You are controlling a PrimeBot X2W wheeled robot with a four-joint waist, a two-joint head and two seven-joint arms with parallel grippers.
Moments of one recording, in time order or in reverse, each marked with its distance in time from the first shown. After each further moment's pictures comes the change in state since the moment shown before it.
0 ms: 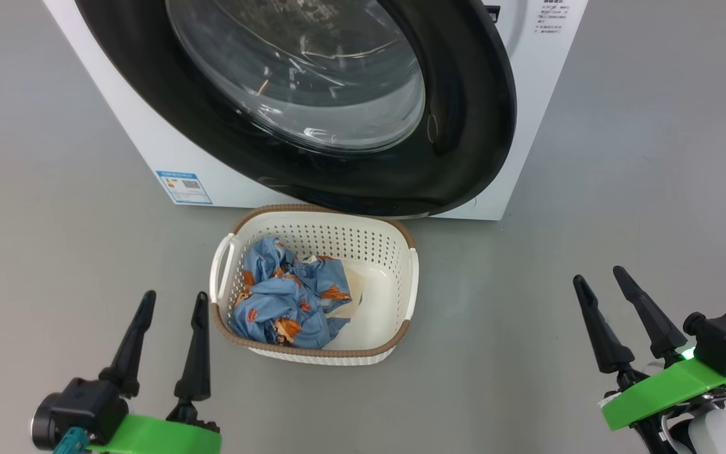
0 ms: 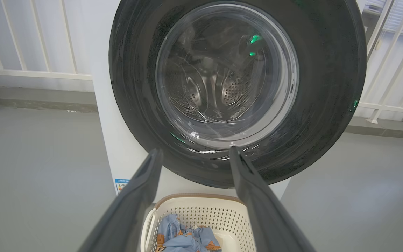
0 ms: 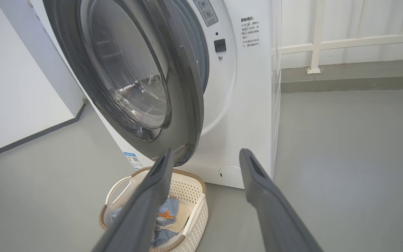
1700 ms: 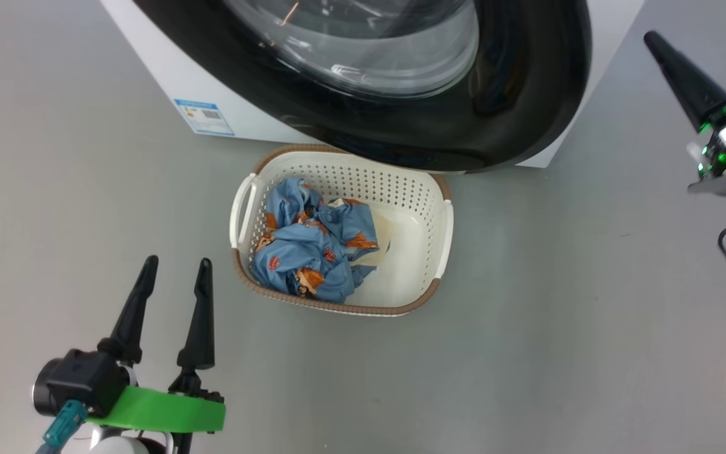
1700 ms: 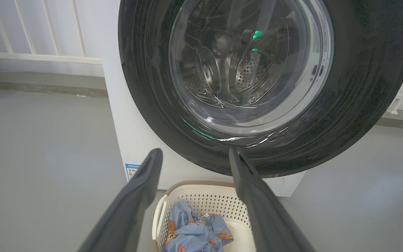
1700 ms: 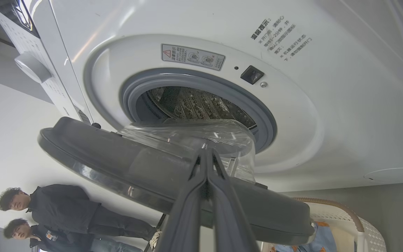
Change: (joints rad) left arm -0.072 0.000 -0.018 -0.012 -0.013 0.000 0.000; right arm -0.664 -0.200 0.105 0.249 1.151 0.000 0.532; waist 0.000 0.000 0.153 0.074
